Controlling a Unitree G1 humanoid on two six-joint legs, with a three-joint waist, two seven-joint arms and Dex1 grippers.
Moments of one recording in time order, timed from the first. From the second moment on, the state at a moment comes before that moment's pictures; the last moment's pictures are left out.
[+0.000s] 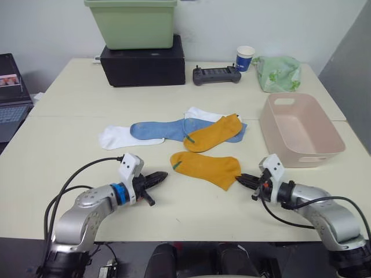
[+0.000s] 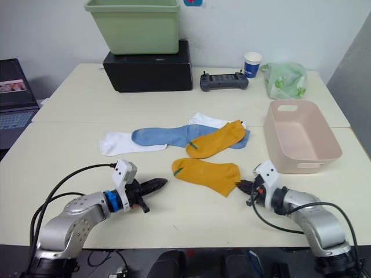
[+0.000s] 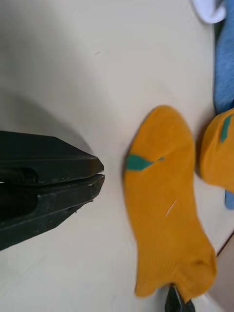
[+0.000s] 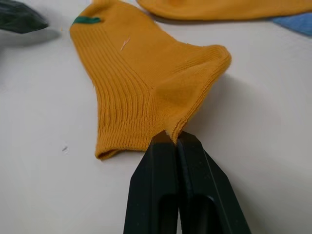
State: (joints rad) left arm 0.02 0.55 0.13 -0.33 -0.54 0.69 -0.77; right arm -0.07 -0.62 0.02 -0.35 0.46 0.67 0.75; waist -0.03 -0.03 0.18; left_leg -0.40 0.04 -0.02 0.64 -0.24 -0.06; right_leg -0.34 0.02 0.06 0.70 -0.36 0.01
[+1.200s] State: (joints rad) left arm -0.36 0.43 -0.08 0.08 -0.30 0.46 -0.74; right arm -0.11 -0.68 0.02 -0.34 0.53 0.71 0.83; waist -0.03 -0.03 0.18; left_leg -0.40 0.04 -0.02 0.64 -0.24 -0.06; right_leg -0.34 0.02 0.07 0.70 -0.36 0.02
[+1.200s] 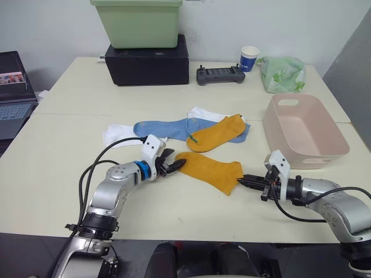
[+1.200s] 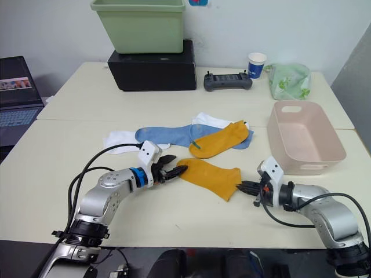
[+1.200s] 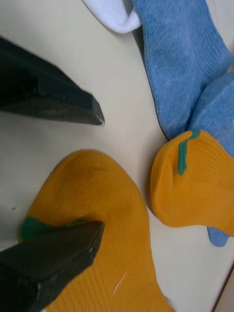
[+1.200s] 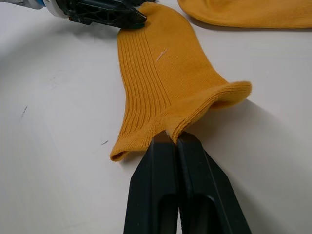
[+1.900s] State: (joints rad) left arm 0.00 0.43 0.07 -0.49 -0.58 0.85 -0.60; right arm -0.18 -0.73 0.04 -0.27 0.51 0.71 0.93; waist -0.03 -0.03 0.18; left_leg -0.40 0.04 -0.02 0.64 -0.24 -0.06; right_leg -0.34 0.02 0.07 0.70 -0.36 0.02
